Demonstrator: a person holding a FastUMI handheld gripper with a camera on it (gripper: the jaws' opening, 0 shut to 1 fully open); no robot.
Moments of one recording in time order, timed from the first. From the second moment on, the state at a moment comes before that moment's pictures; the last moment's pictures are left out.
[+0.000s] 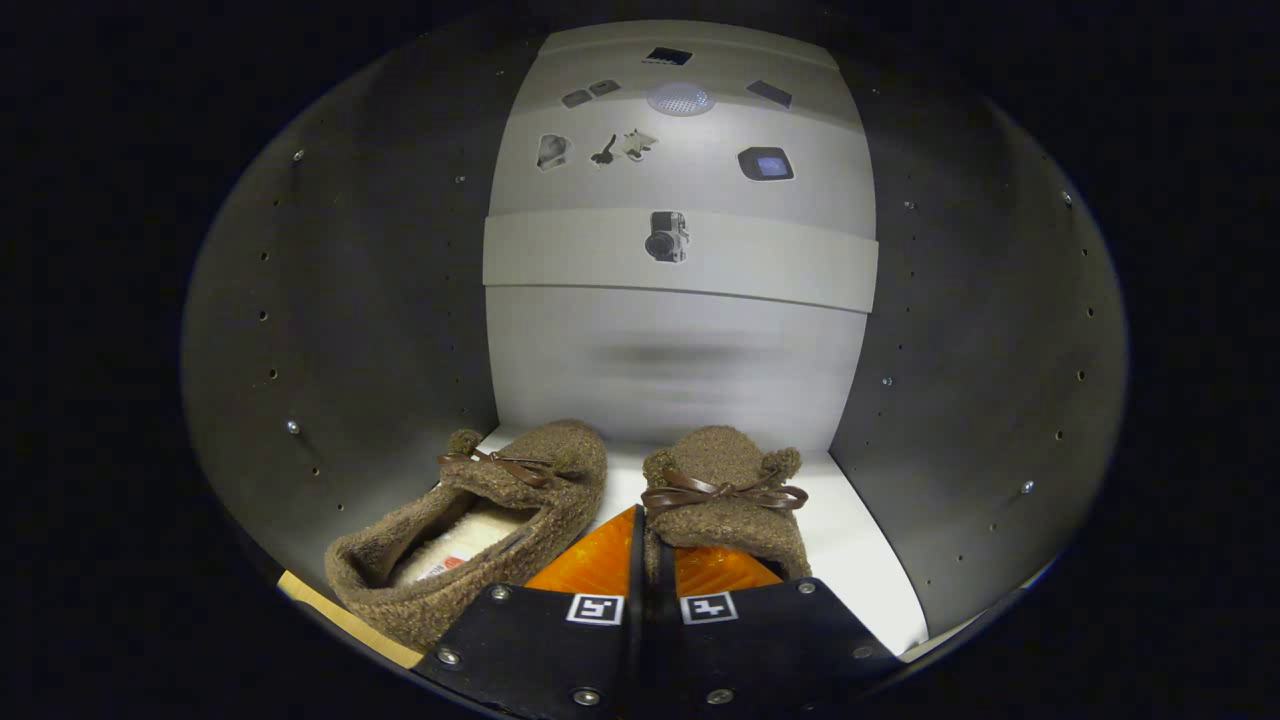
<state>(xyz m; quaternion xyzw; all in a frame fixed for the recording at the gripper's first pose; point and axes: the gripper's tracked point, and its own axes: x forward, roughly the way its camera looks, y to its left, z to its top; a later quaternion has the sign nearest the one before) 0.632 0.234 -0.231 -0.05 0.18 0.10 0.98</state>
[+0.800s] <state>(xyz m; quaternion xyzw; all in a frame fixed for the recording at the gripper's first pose) 0.569 0.237 -0.191 -0.02 0.19 0.08 0.98</state>
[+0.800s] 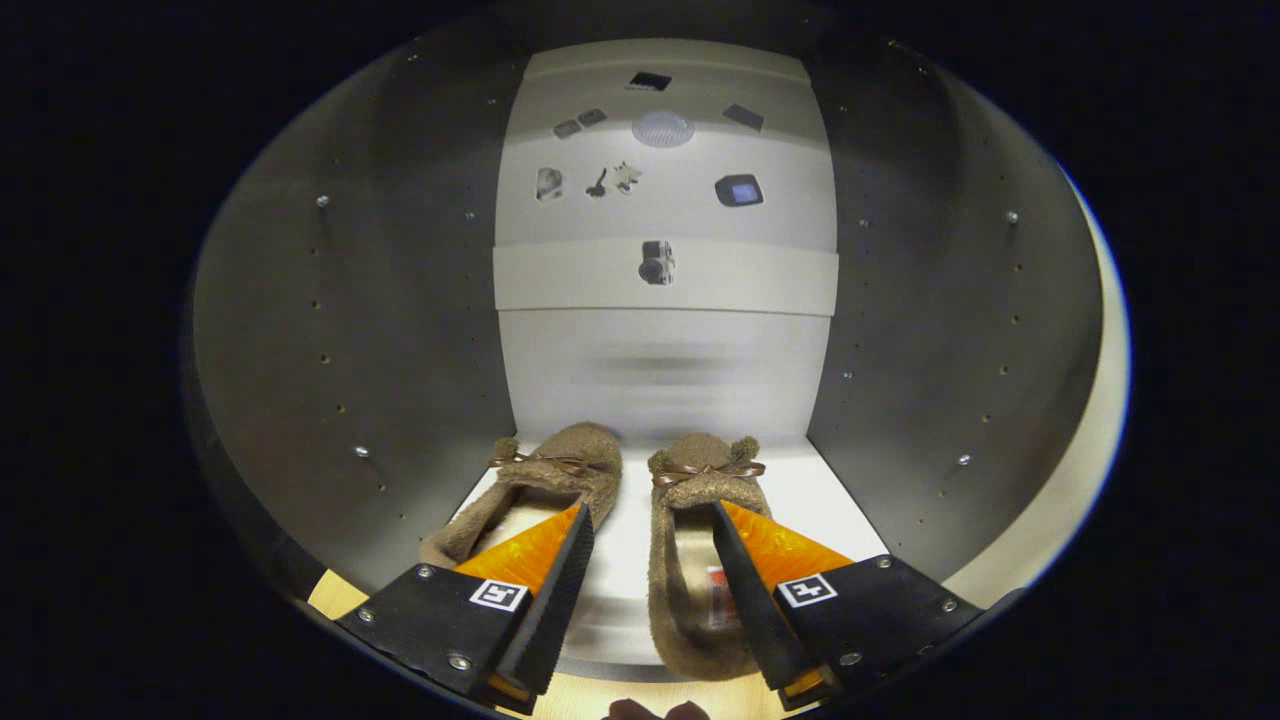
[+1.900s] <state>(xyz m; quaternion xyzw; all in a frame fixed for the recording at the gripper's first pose) 0.294 0.194 -0.126 0.00 0.13 0.08 0.99</state>
